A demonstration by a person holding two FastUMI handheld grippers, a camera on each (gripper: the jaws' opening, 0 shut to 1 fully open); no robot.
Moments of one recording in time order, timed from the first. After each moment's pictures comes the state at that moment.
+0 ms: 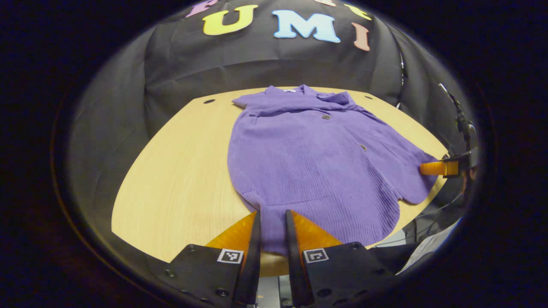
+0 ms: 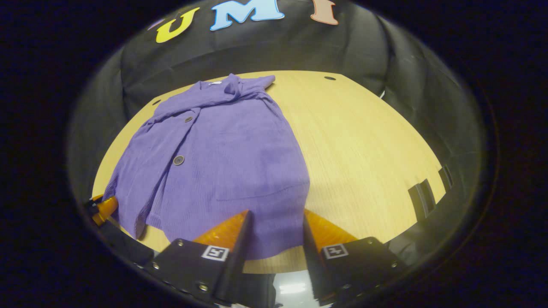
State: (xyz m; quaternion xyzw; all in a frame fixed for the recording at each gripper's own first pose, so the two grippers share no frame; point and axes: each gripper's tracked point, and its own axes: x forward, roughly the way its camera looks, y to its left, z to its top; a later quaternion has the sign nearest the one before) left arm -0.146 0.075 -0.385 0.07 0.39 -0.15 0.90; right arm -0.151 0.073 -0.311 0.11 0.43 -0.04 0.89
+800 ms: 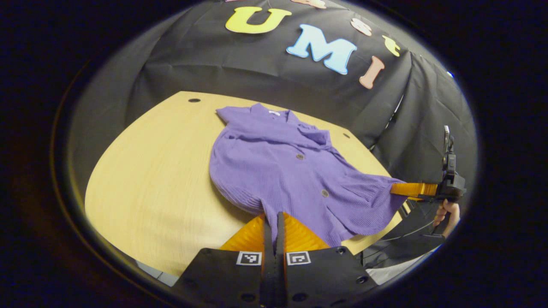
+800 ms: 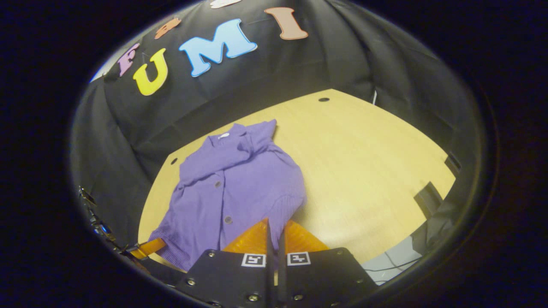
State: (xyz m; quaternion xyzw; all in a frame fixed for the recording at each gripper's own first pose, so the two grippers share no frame) left arm -0.099 0.035 -0.297 -0.13 0.37 -0.21 0.89; right arm -0.096 0.079 -0.190 0.24 0.32 -0.02 0.92
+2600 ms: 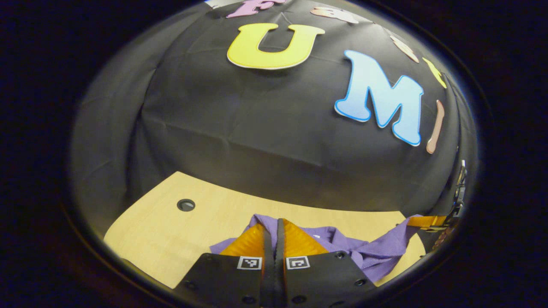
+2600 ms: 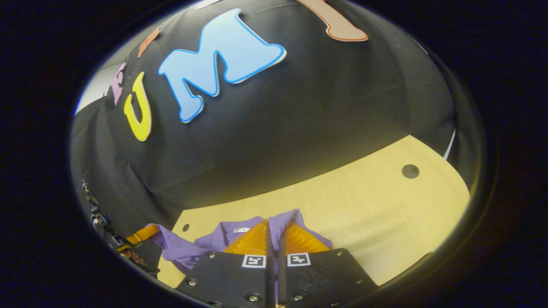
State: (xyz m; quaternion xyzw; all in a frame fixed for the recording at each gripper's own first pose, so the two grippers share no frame) left arm 0.355 -0.010 -0.217 -0.12 0.21 -0.08 0.97; right arm 0.310 0.021 -0.131 0.27 0.23 0.07 0.93
